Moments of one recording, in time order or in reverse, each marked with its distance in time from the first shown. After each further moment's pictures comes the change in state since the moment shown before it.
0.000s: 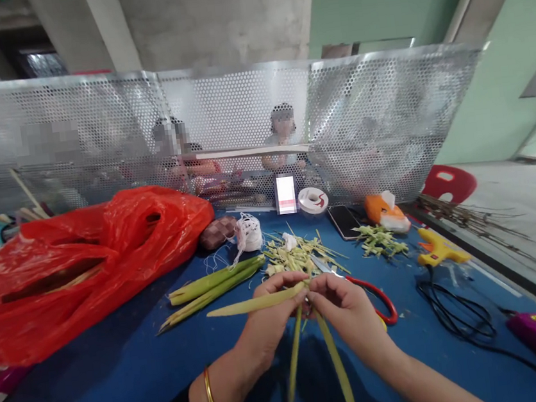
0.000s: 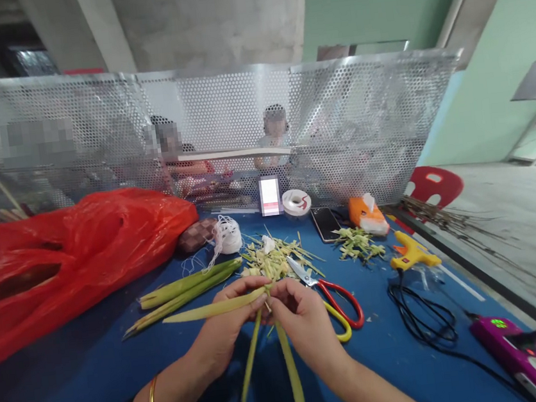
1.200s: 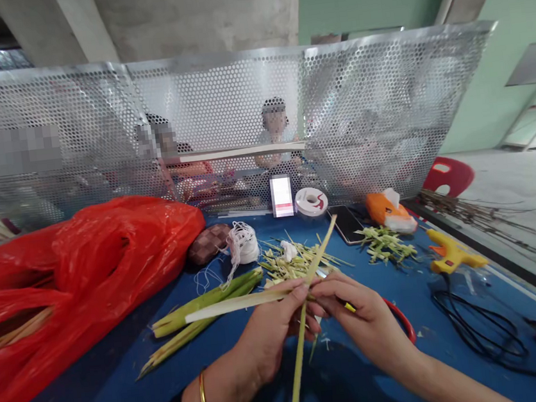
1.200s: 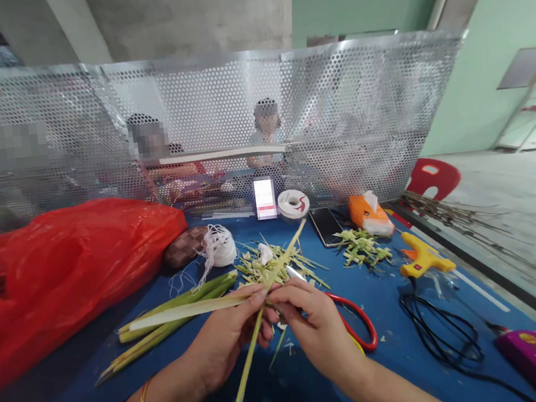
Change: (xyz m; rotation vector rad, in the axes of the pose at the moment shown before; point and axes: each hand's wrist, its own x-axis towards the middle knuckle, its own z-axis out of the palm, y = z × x) left_hand 0.039 0.003 -0.008 -0.071 -0.158 -0.190; right_hand 0.030 0.007 -0.025 -0.299 -0.040 -0.330
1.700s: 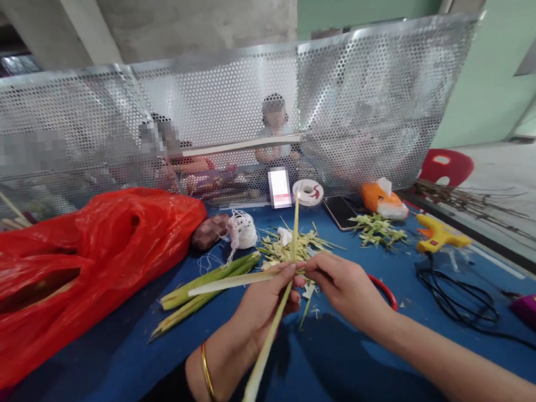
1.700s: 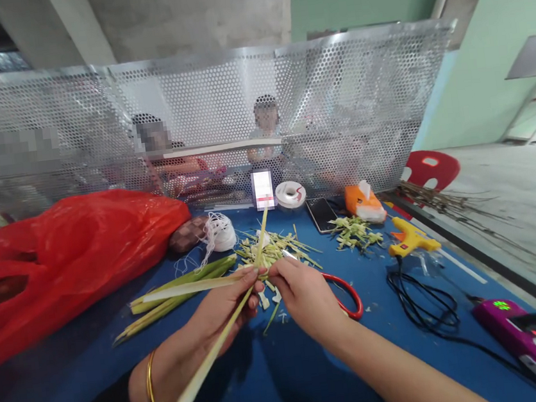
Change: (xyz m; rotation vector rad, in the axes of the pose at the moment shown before) left_hand -0.011 0.001 0.012 -0.178 0.182 -0.114; right_hand -0.005 -0.001 -0.006 -0.341 -0.067 0.017
